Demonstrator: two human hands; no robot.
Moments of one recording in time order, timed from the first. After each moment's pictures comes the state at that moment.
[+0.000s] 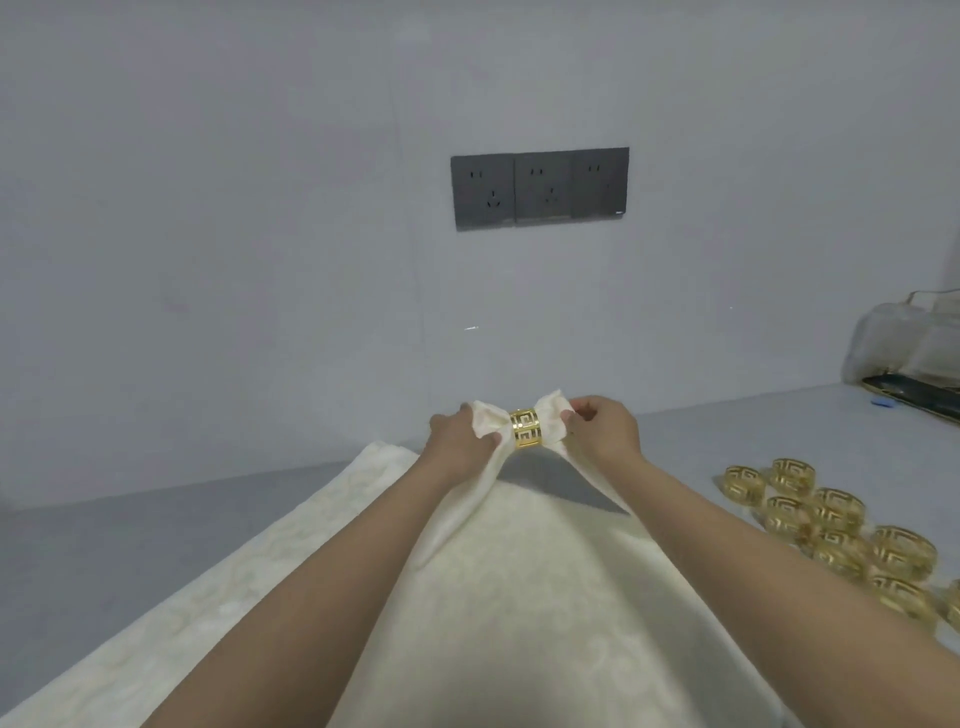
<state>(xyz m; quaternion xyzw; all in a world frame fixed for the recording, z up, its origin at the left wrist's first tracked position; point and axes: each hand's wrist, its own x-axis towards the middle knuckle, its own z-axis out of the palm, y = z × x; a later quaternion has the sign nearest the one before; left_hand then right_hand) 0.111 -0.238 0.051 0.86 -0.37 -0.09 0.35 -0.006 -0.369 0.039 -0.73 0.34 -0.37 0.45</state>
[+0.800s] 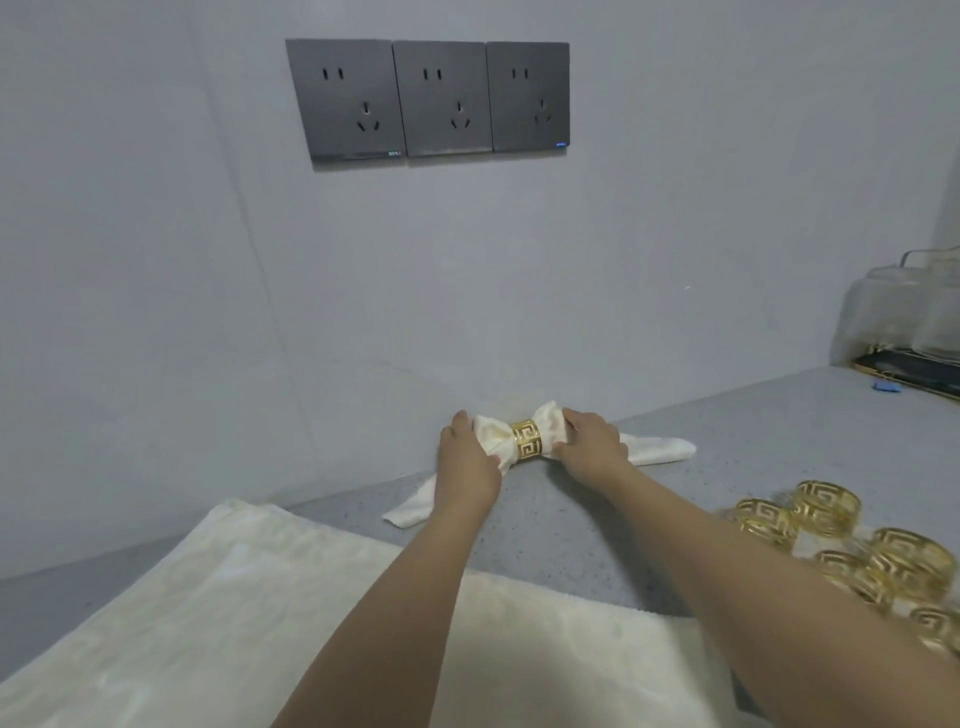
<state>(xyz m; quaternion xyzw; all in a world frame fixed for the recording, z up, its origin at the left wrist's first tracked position) 0.160 -0.440 -0.041 0.83 -0.36 -0.04 0.42 0.064 -0.557 -0.043 -0.84 0.42 -0.21 0.27</state>
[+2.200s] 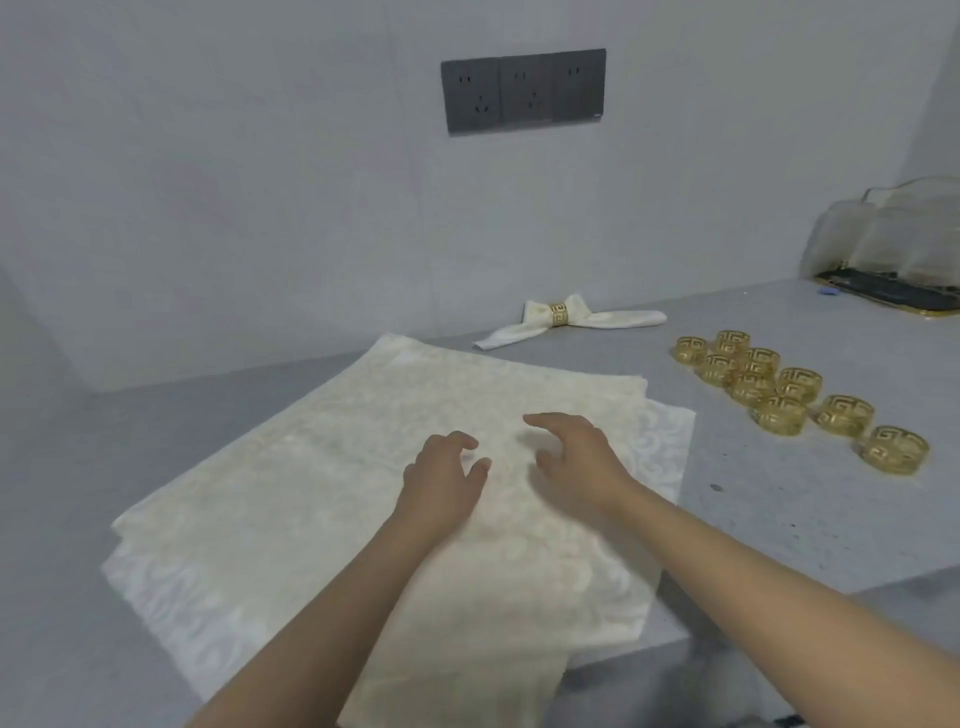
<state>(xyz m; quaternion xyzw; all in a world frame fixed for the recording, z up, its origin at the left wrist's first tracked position) -0.039 -0.091 -0.029 0.88 -0.36 -0.06 0.32 -0.142 -0.237 -0.039 -0.91 0.22 -0.19 0.31</state>
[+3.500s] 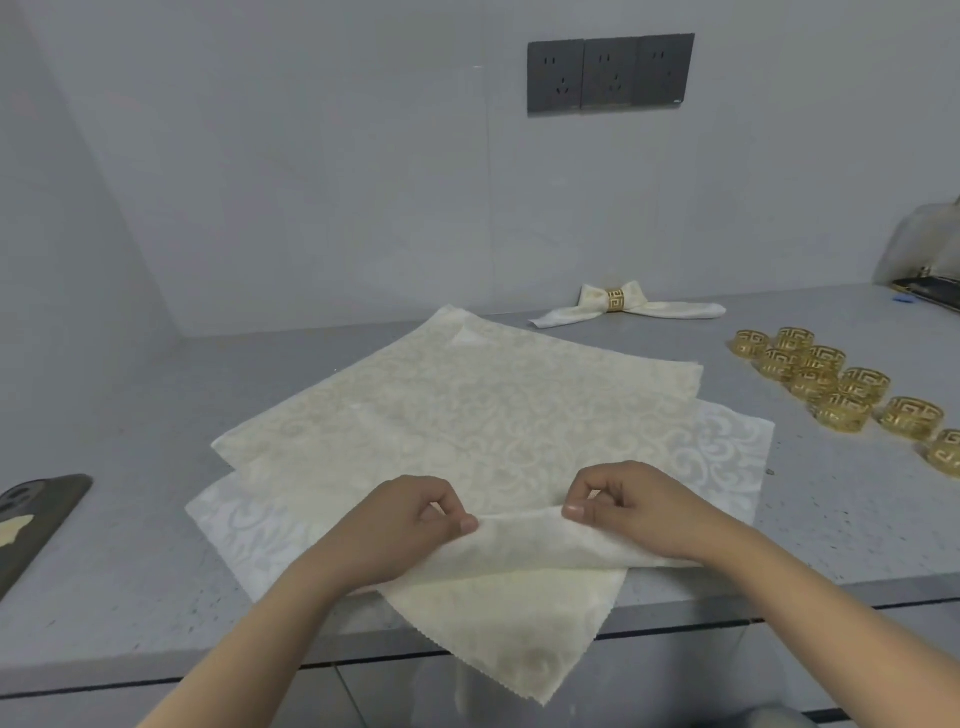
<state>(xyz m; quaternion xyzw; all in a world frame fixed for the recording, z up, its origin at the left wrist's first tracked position) -0.075 0.059 0.000 0.84 -0.40 -0.18 0.31 -0.212 -0.163 -0.013 -0.91 0.07 -0.04 0.40</state>
